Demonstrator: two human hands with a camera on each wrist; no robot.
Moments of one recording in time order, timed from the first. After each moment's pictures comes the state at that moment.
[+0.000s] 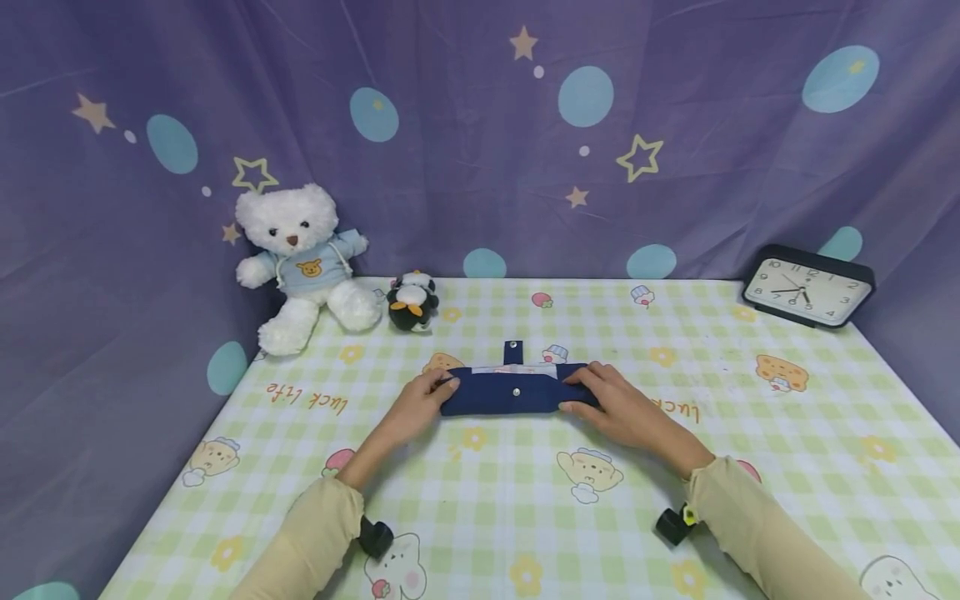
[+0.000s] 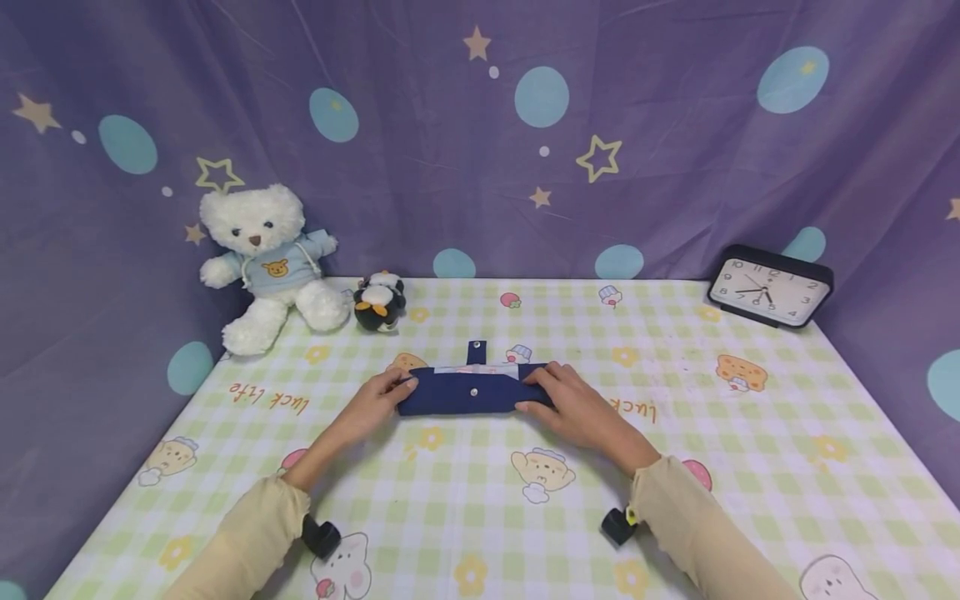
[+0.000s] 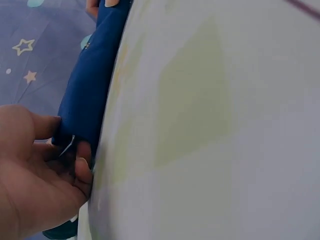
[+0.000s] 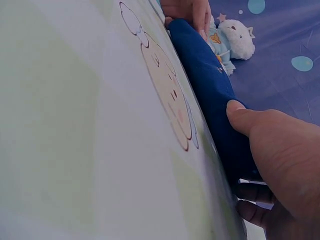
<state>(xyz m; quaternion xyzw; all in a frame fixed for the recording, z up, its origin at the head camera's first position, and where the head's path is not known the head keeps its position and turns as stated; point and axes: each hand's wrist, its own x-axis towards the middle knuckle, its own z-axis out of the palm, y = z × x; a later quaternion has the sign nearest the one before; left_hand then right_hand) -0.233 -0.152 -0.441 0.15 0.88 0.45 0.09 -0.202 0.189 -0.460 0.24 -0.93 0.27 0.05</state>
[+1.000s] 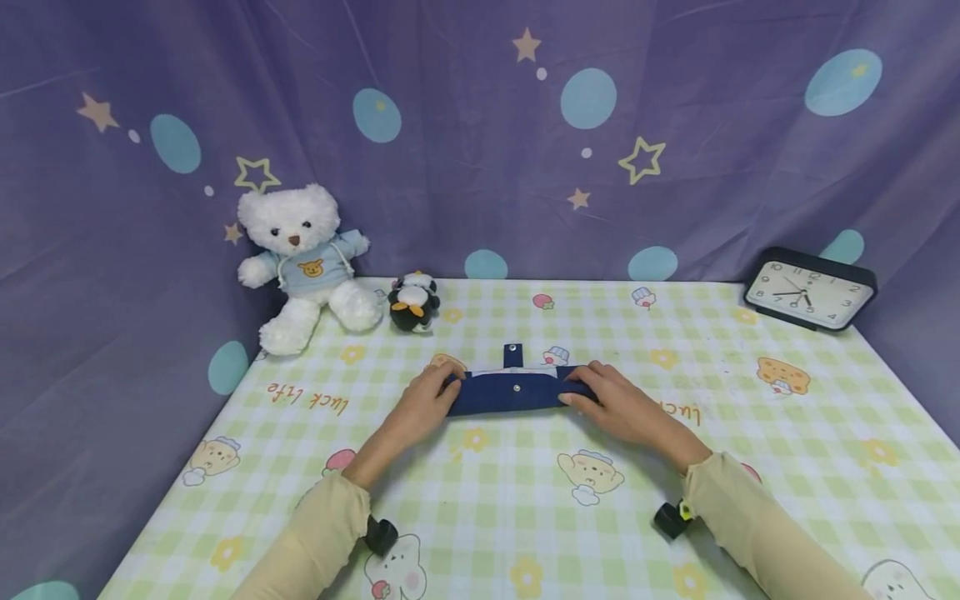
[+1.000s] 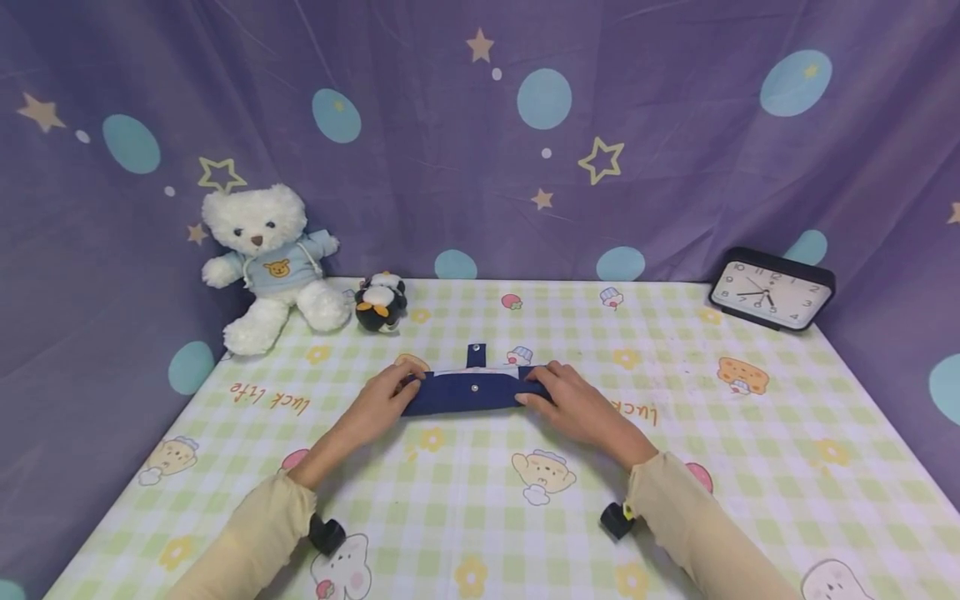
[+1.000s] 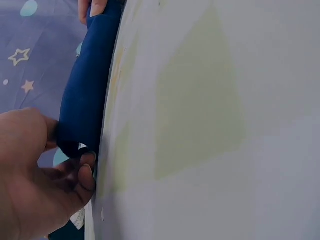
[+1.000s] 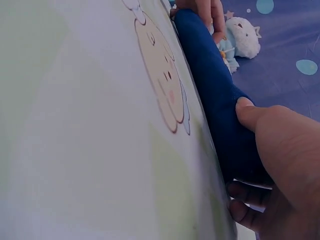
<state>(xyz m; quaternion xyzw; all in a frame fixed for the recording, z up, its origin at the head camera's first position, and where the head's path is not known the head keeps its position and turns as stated) -0.236 -0.143 -0.442 0.20 0.92 0.35 0.01 -0.207 0.187 -0.454 0.23 -0.93 0.29 0.01</state>
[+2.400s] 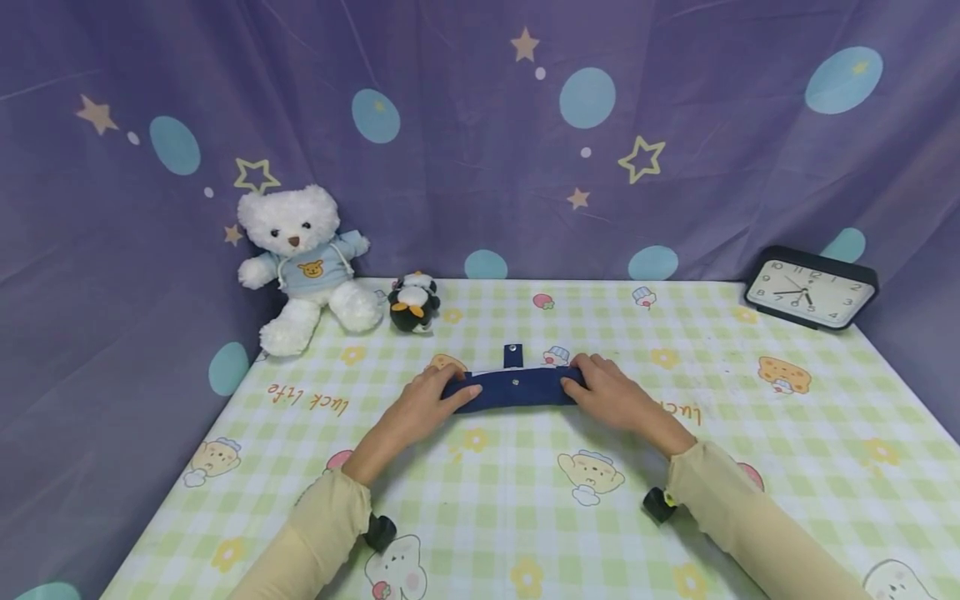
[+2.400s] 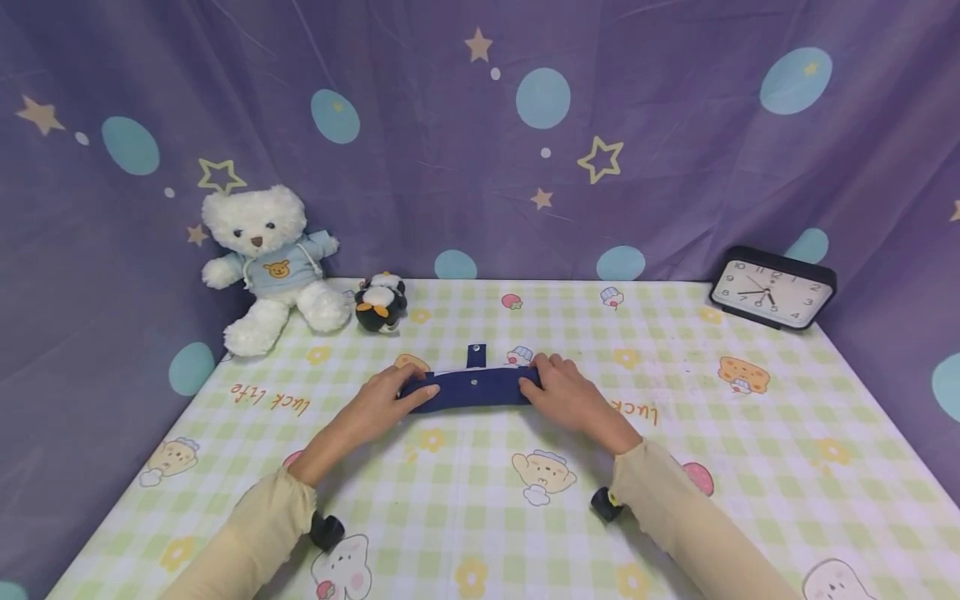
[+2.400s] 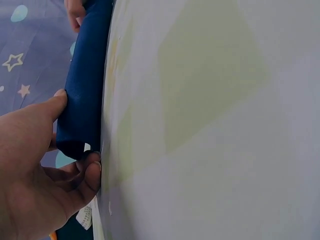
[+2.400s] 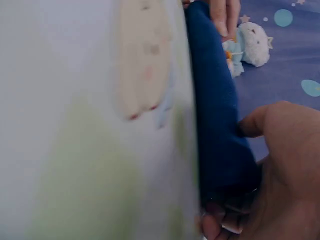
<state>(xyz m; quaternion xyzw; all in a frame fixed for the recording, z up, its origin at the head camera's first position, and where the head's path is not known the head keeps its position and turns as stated) -0.235 -0.143 -0.436 0.18 0.94 0.29 0.05 -0.221 0.170 -0.439 0.13 -0.95 0.27 -0.05</state>
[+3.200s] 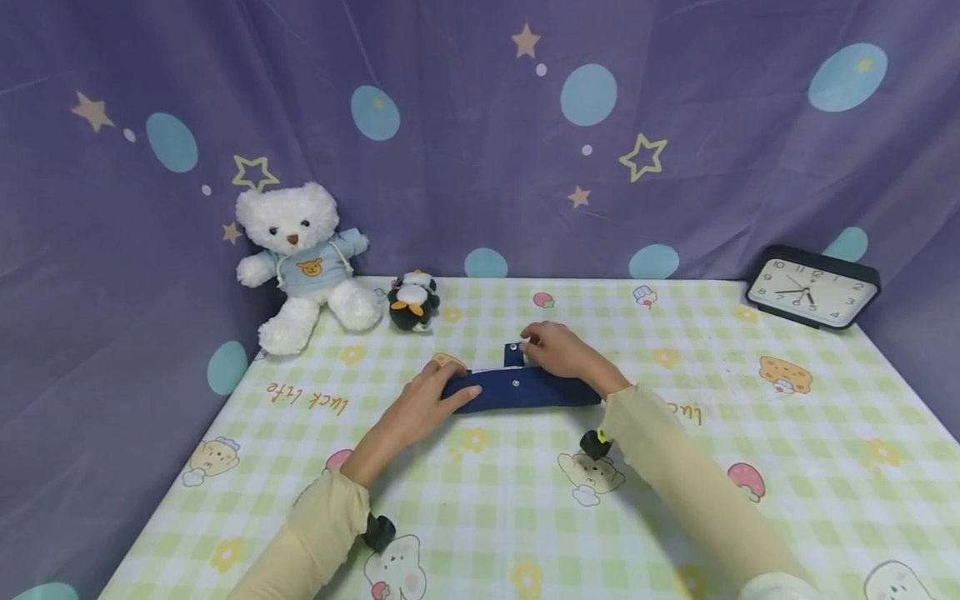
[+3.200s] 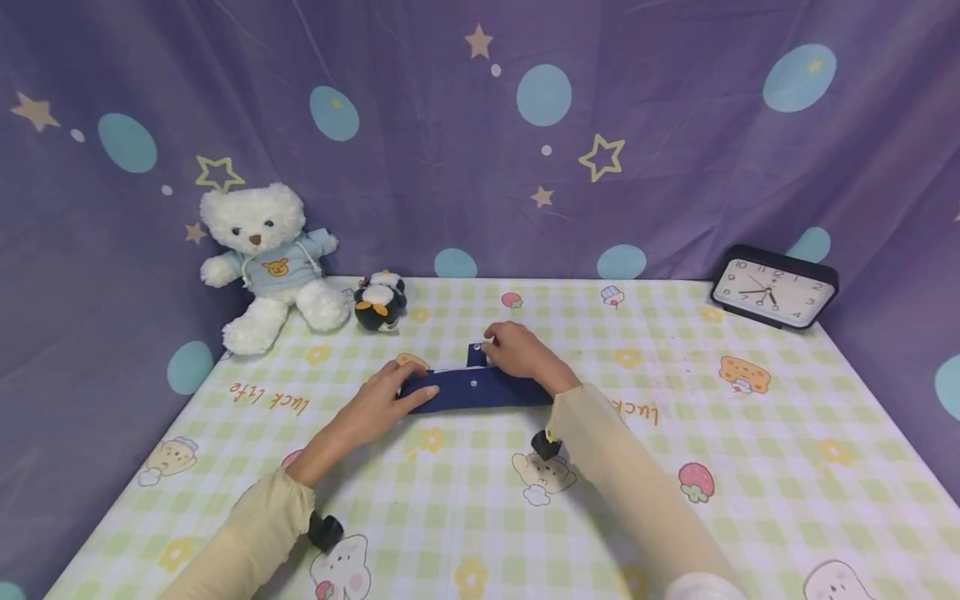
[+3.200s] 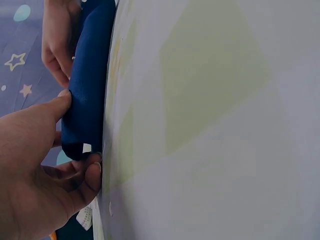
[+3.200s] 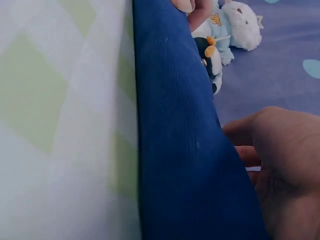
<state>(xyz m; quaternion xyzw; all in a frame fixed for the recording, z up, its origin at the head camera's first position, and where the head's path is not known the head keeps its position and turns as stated) -0.235 -0.144 -0.439 0.20 0.93 0.30 0.04 -0.291 0.122 -0.420 0.23 -0.92 0.31 -0.04</state>
